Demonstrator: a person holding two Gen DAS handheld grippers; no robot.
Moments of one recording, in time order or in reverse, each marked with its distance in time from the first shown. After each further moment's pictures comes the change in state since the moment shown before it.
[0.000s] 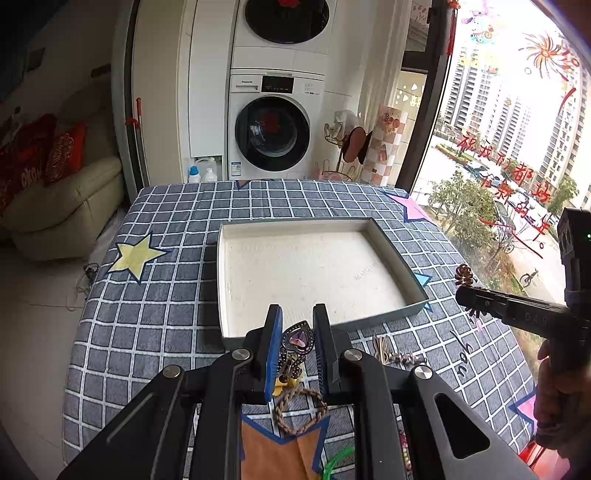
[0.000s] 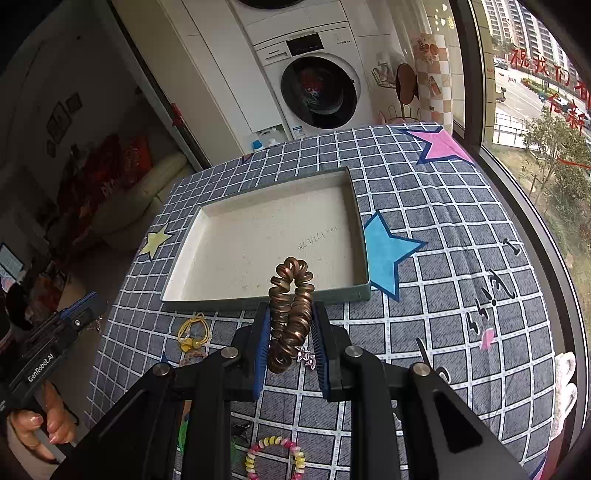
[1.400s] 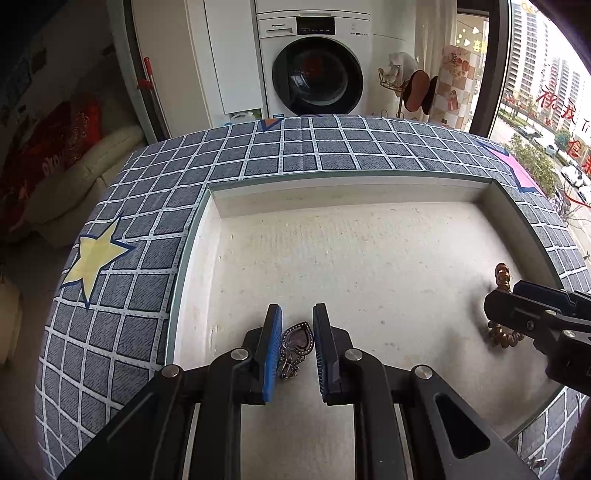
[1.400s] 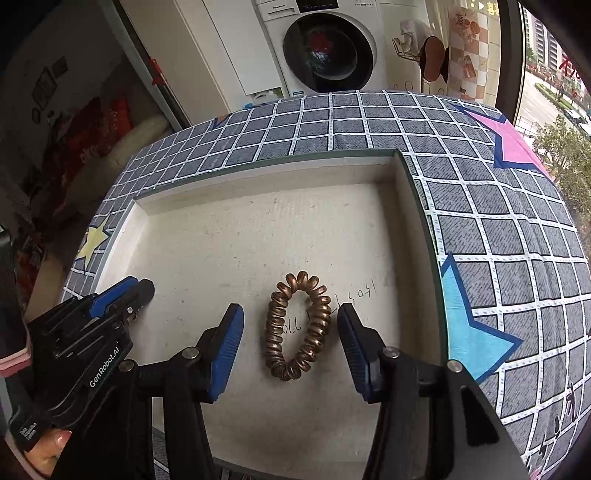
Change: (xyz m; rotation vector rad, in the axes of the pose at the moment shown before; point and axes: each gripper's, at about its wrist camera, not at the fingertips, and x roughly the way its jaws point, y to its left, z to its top) left arm 0.203 0.013 0.018 -0.001 0.172 0.237; right arm 0.175 -0.010 0.060 -0.042 0.141 -0.036
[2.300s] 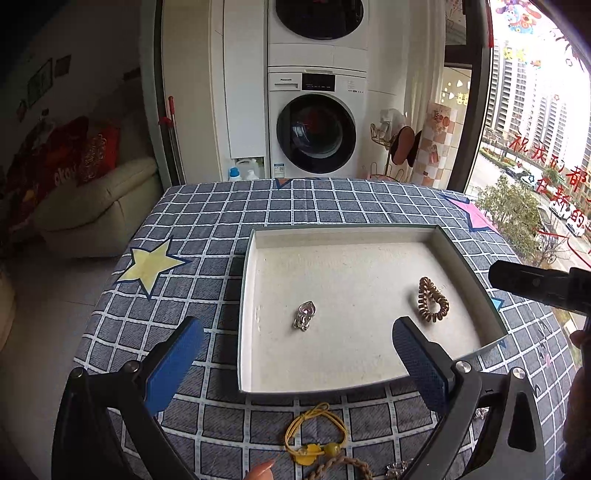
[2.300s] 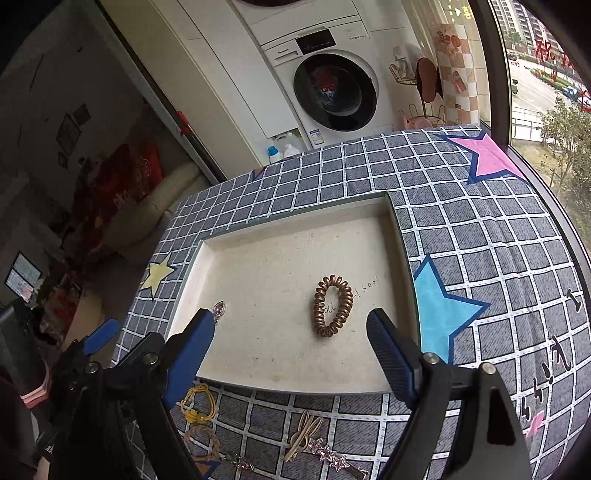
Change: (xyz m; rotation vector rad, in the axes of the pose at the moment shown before) left arm -0.124 0.028 -0.038 -0.045 -0.195 -0.048; right arm -0.097 0.009 -0.021 0.072 -0.156 0.130
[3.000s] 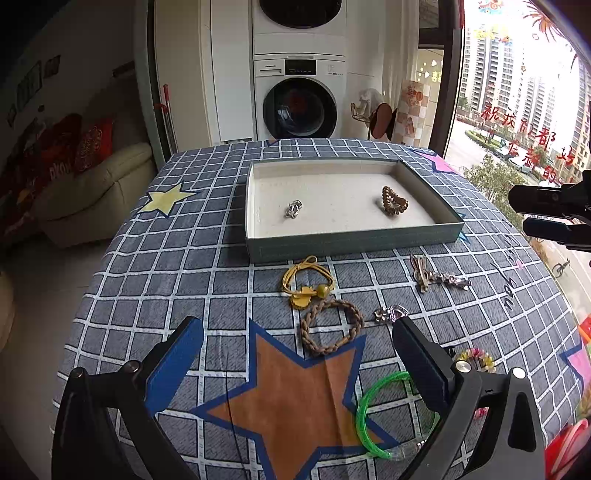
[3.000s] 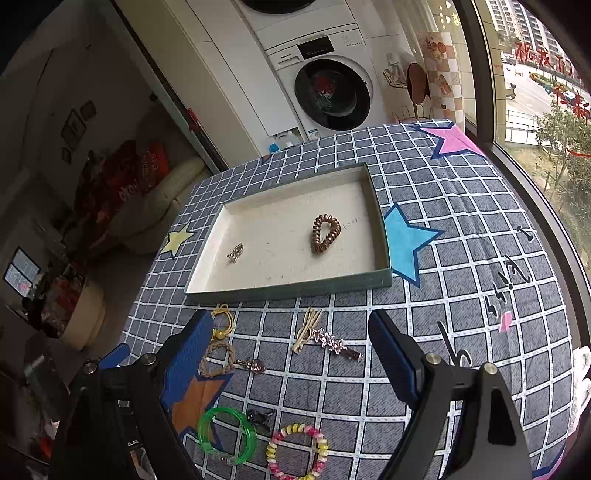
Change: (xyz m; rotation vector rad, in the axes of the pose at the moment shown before) left arm -0.068 0.001 -0.107 0.051 0.064 -0.038; right arm -0.087 0.010 -0.083 -0.013 0.006 -0.022
